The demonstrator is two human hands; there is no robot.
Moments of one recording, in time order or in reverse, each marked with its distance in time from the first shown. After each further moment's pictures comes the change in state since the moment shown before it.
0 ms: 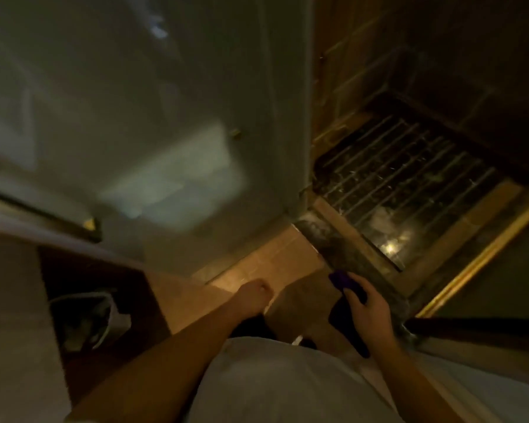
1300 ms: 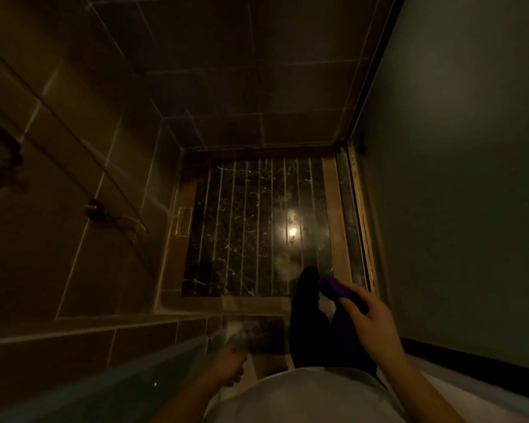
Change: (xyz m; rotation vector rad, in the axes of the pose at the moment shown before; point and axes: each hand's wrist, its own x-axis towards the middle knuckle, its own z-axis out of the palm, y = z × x) left_hand 0.216 0.464 -0.065 0.616 -0.525 0.017; right_hand 0.284 -0.114 -0.194 0.492 0.566 0.245
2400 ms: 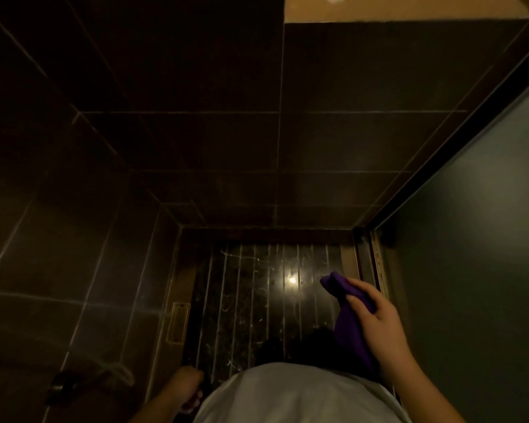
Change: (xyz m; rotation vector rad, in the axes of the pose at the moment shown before) left_hand 0.146 0.335 -0.401 -0.203 0.165 -0.097; right_hand 0.462 -0.294 0.059 0.042 0.084 -0.034
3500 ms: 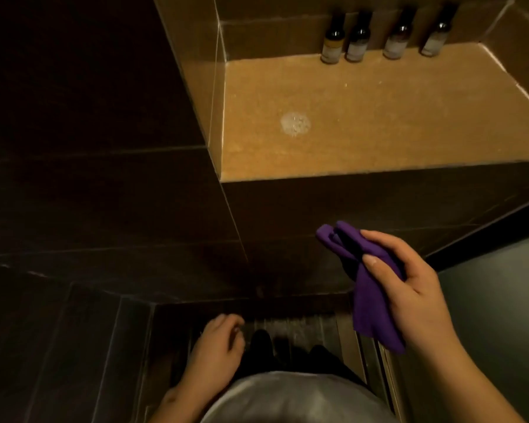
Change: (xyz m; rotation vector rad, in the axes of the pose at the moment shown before) left_hand -0.059 0.471 -0.060 0.450 0.260 0.908; right_hand 0.316 -0.277 -0.077 0.055 0.077 -0.337
